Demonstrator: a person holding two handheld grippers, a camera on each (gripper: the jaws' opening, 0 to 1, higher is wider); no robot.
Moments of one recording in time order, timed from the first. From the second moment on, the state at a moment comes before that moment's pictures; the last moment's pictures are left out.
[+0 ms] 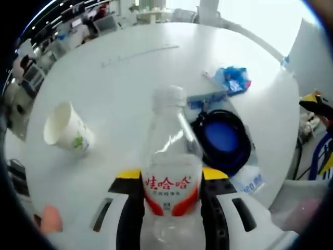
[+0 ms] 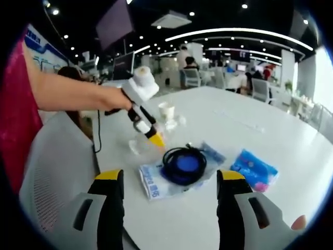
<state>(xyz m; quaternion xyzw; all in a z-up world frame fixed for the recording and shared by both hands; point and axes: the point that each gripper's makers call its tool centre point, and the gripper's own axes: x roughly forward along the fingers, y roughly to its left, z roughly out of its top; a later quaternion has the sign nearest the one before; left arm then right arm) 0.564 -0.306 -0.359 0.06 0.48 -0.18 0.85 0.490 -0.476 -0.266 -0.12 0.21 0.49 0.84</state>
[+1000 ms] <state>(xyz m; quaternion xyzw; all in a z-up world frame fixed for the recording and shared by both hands) 0.534 -0.285 -0.327 0.02 0.43 -0.19 0.88 0.470 -0.462 -0.265 -0.12 0.21 0.49 0.84</state>
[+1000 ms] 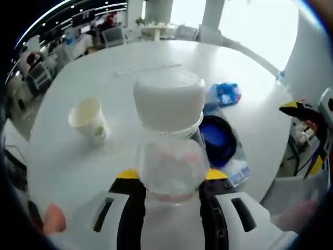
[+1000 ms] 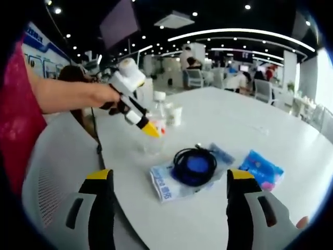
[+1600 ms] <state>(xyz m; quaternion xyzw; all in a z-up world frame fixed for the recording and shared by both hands) 0.510 -0.241 -0.297 0.01 0.40 -0.17 0.90 0.456 -0.421 -0.258 -0.11 0.20 0.50 0.83</state>
